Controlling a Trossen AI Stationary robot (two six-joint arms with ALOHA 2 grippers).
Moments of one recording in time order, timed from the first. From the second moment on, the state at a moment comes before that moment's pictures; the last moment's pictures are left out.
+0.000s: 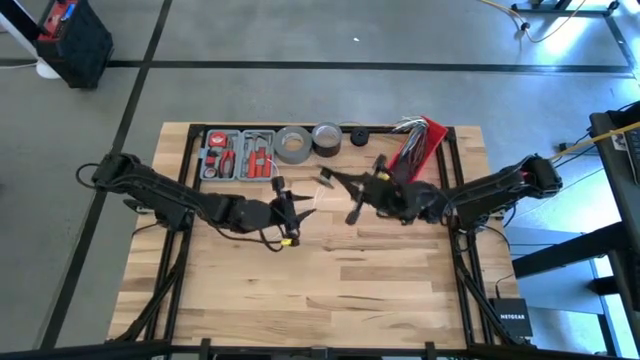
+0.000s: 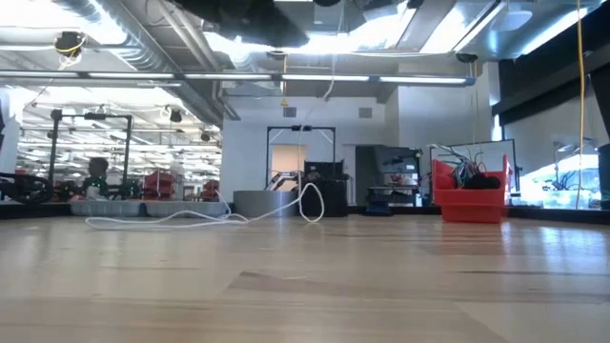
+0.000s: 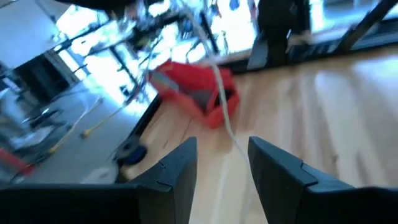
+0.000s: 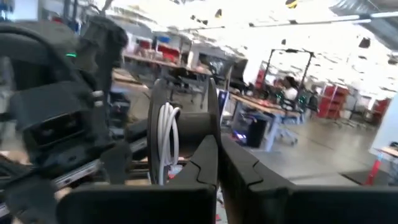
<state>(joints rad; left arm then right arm) -0.25 1.39 0.84 0.28 -0.64 0.19 0.20 1.35 0.79 0.78 0.61 -0.32</state>
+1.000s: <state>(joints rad) -0.13 1.41 0.82 0.47 -0.30 0.31 0.22 1.46 0.83 0.97 0.50 -0.55</state>
